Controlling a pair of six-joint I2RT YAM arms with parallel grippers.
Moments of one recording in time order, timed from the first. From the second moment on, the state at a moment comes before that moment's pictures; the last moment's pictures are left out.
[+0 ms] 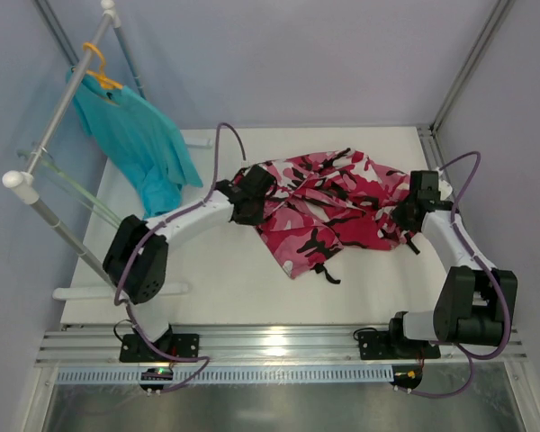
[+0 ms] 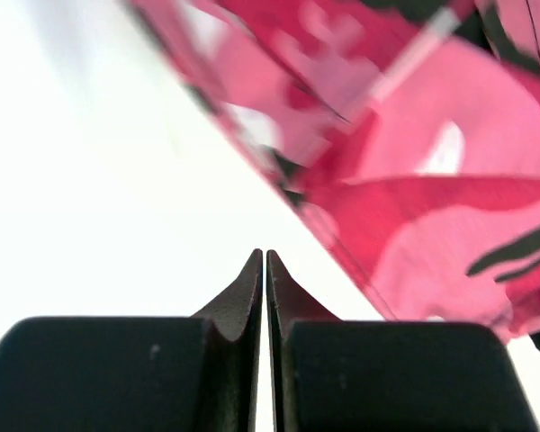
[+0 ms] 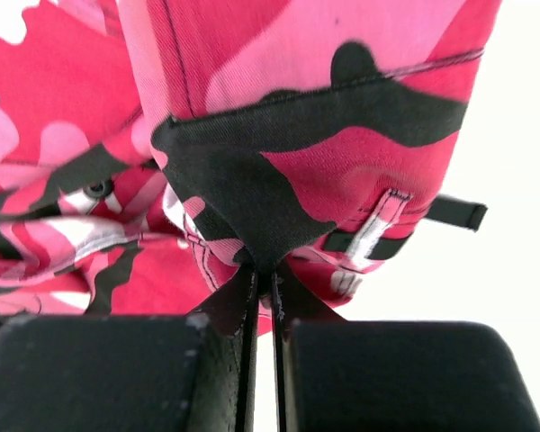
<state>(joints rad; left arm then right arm) -0.74 1.81 1.35 -0.63 -0.23 -0.51 -0.11 1.34 0.86 -0.48 0.12 0.64</state>
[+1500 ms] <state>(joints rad) -0.93 2.31 1.99 -0.72 -0.20 -1.02 -0.17 1.34 0.82 -0.35 0.03 0.51</state>
